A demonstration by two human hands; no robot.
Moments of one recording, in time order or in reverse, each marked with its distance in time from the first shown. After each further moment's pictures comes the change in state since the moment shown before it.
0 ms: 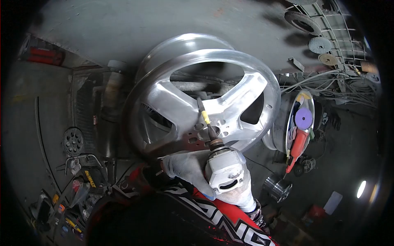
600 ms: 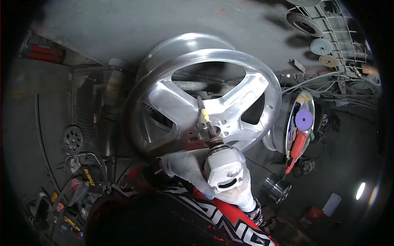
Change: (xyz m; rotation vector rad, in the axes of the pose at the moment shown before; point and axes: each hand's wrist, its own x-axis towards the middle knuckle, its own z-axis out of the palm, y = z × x) left_hand -0.006 0.005 0.000 0.001 0.026 0.004; right_hand 0.003 -0.003 -0.001 0.159 -0.038 0.069
